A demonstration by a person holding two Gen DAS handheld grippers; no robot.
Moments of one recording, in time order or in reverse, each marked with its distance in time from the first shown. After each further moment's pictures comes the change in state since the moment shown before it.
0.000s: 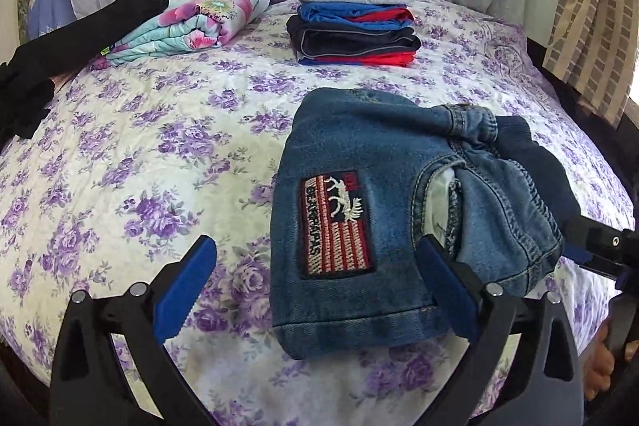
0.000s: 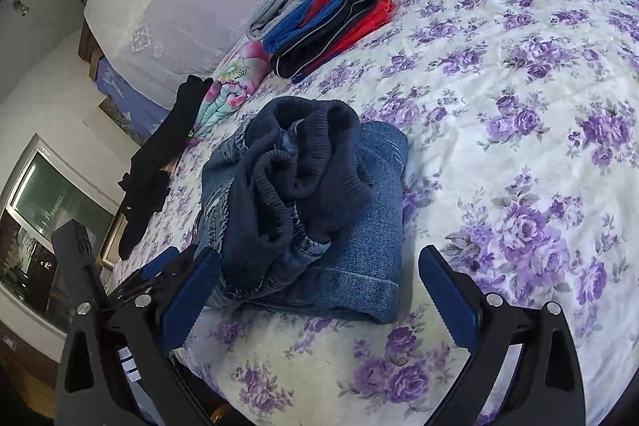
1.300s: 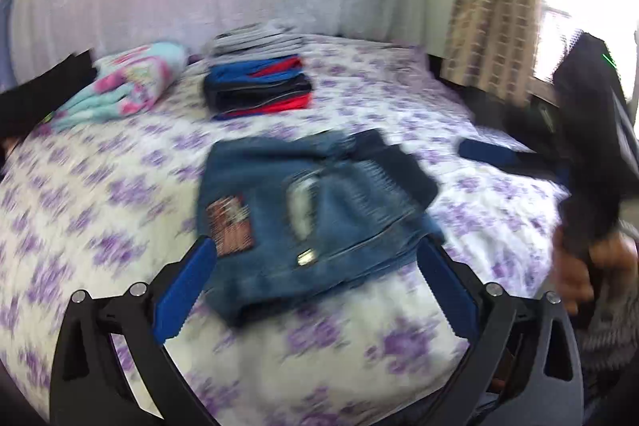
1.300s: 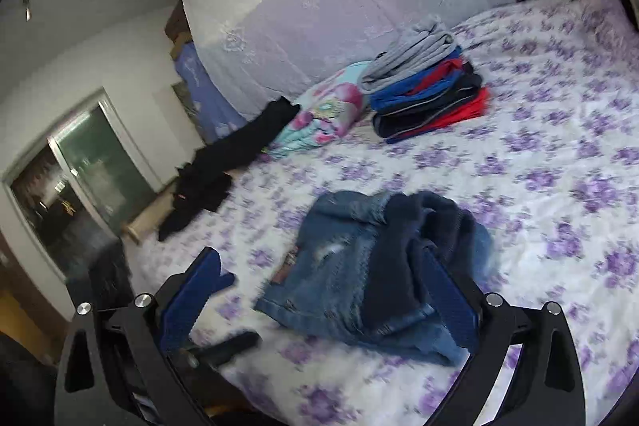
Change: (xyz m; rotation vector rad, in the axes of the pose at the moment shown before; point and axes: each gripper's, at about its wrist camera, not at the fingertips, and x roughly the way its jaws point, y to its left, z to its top) left arm -0.072 -0.039 -0.026 0.210 -0.188 -0.302; right arm -0.053 0.076 0.029 -0.253 -0.124 0.219
